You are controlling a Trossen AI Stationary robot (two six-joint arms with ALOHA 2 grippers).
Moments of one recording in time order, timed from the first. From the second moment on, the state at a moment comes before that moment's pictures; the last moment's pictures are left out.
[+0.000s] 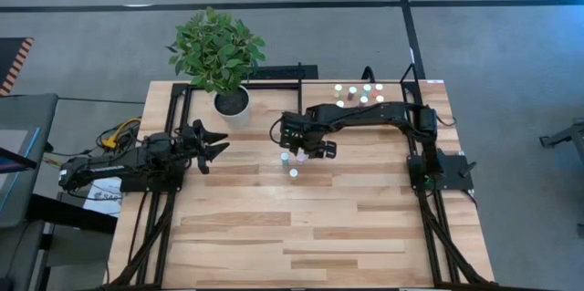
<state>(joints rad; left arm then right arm) 0.16 0.06 0.01 0.05 -0.12 -0.28 -0.16 2.02 1.63 -0.92 -0.16 1.57</state>
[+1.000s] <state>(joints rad) 0.16 0.06 0.01 0.05 -0.12 -0.28 -0.15 2.02 1.58 -0.83 -0.08 1.29</state>
